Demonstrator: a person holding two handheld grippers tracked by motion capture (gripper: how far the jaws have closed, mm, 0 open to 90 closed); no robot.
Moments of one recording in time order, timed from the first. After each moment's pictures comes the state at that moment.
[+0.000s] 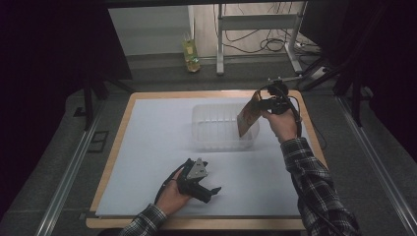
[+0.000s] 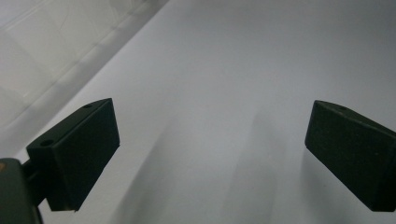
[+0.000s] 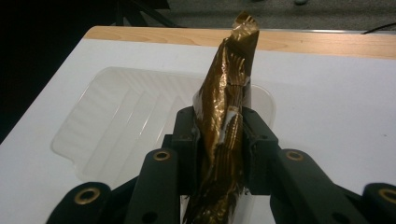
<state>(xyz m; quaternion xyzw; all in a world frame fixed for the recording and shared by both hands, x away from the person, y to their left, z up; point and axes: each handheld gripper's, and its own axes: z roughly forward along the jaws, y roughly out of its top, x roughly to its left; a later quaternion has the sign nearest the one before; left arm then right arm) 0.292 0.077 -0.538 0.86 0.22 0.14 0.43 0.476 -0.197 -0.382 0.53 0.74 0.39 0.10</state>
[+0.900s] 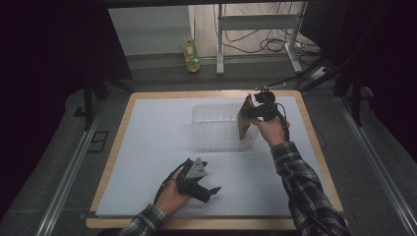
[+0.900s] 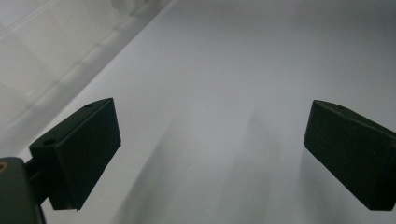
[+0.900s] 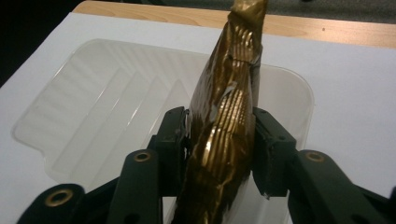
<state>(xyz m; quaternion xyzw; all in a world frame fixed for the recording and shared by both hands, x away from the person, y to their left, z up) 0.292 0.080 -0.536 0.86 0.22 0.13 0.43 0.482 -0.174 -0.419 0.51 0.77 0.37 0.12</state>
